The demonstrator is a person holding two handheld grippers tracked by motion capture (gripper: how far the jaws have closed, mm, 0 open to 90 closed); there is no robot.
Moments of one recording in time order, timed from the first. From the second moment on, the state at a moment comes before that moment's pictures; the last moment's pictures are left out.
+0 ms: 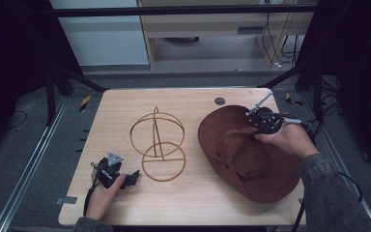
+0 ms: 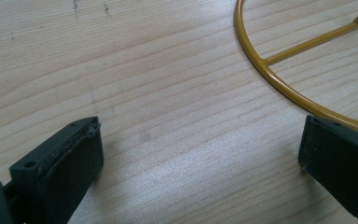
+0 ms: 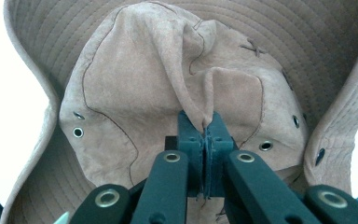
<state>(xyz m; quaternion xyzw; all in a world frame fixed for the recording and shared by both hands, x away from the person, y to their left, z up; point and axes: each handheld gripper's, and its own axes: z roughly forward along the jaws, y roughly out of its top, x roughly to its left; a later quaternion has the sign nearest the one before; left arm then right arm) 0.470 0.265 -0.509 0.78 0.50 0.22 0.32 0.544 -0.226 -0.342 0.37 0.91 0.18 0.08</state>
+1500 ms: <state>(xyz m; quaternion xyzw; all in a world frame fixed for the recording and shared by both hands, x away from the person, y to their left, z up) 0.470 0.265 -0.509 0.78 0.49 0.22 0.32 0.508 -0.214 -0.198 0.30 0.89 0.31 0.13</state>
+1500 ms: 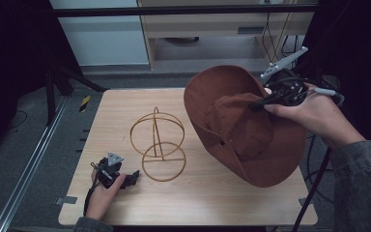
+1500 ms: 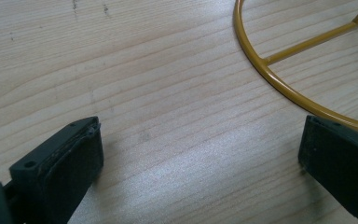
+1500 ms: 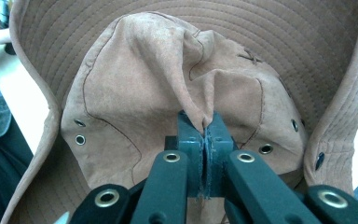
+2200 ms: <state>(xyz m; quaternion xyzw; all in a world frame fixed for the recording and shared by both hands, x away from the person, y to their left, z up) 0.471 0.266 -0.508 0.78 0.49 0.21 0.32 0.511 -0.178 -0.151 0.26 0.89 0.35 0.14</state>
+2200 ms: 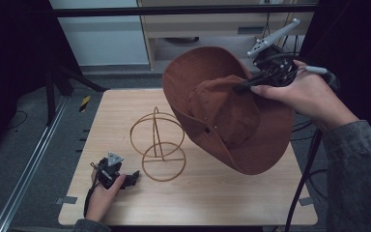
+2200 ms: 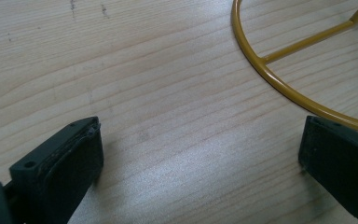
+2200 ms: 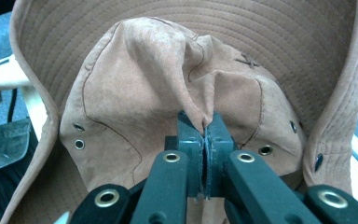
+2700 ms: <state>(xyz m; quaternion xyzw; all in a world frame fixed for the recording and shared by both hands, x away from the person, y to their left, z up) 0.477 0.268 -0.508 0.79 0.48 0.21 0.32 0.508 -0.141 -0.146 0.26 0.89 0.33 0.16</state>
